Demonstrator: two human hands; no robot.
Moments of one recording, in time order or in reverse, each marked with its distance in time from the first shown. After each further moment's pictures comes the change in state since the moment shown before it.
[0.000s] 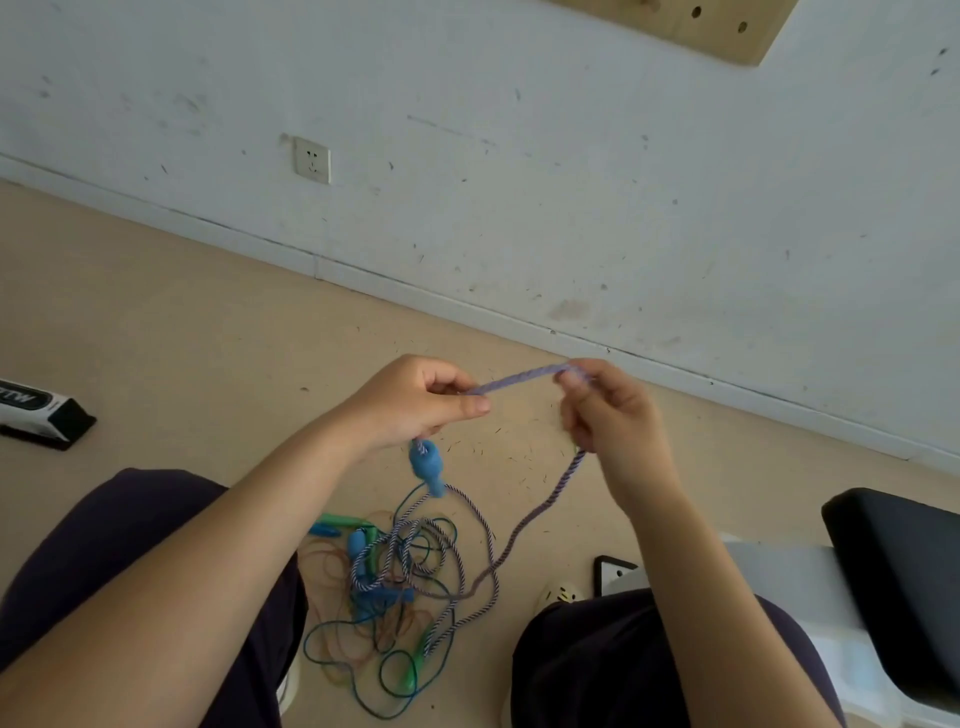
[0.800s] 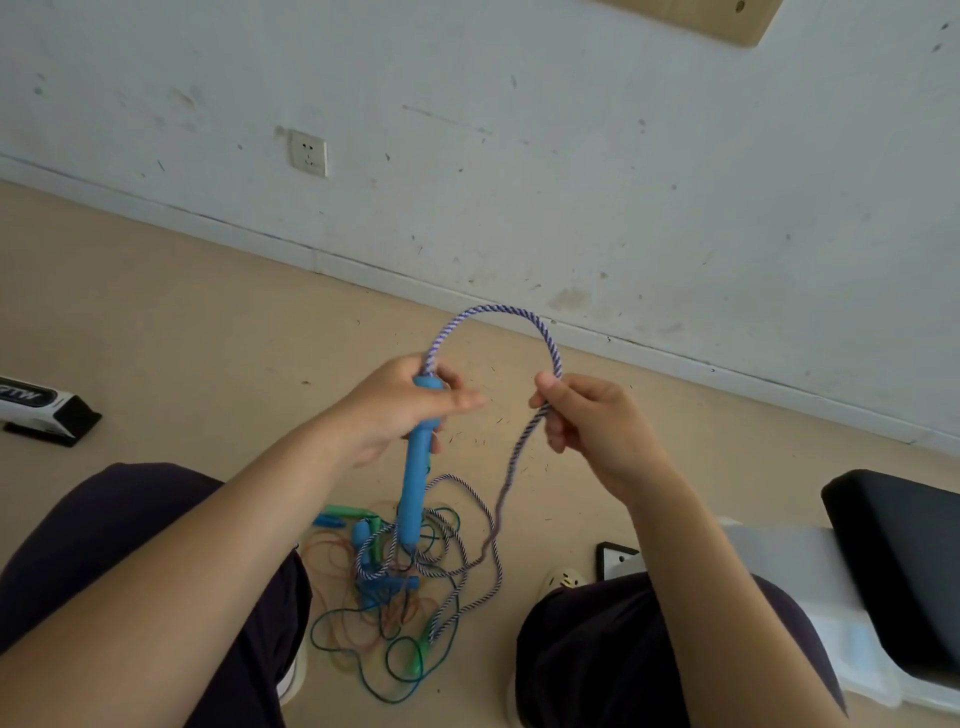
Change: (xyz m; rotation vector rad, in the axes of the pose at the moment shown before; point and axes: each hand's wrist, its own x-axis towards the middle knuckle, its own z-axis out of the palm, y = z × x) left_hand -0.005 -0.008 0.007 -0.288 0.087 -0.151; right_hand 0.001 0.012 -0.001 -0.058 -0.166 0.165
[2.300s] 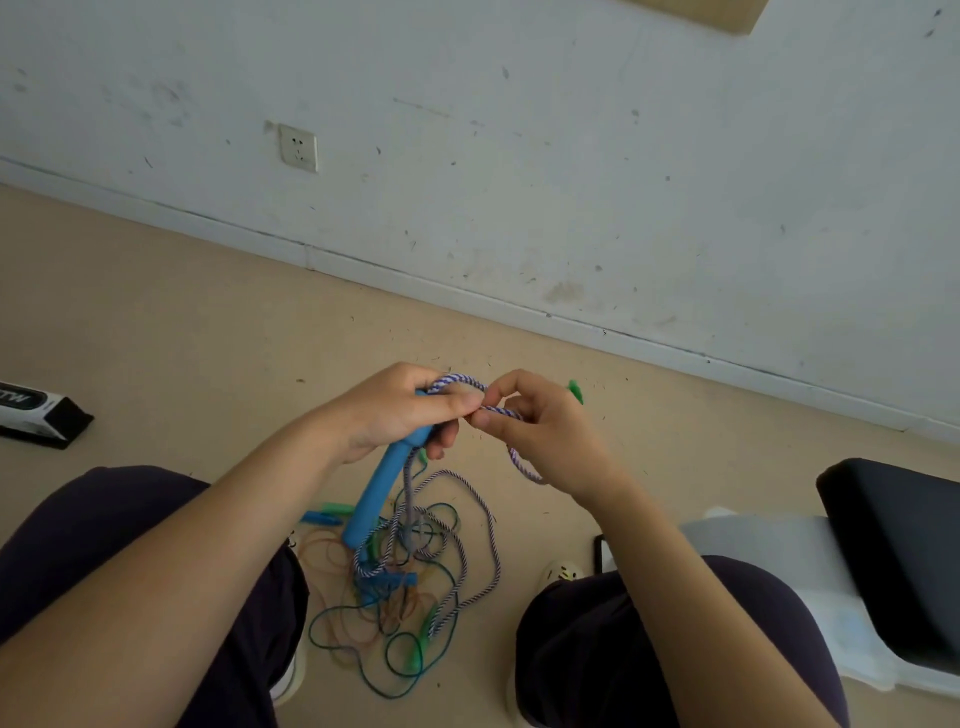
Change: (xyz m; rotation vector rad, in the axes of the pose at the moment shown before) left_hand -0.002 0.000 -0.003 0.181 -0.232 0.052; right_hand -0.005 0.008 0.031 -0.259 -0.143 -0.220
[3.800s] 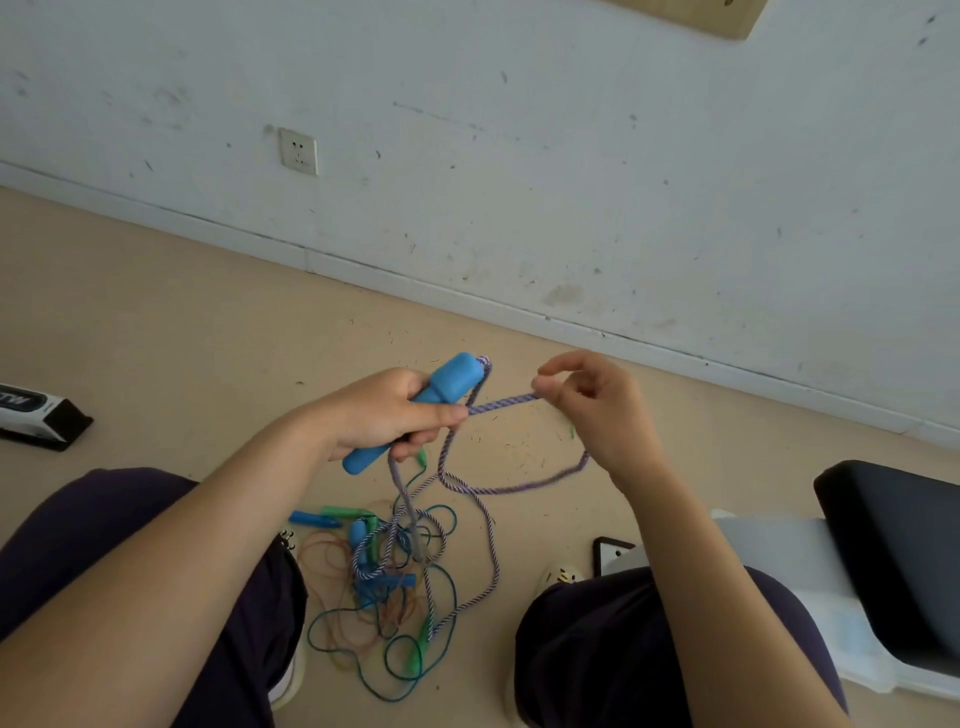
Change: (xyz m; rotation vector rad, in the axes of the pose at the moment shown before) left_hand -0.002 -0.003 -0.012 0.098 -0.071 -0.091; right_hand 0.002 0.003 -0.038 -0.016 0.321 0.074
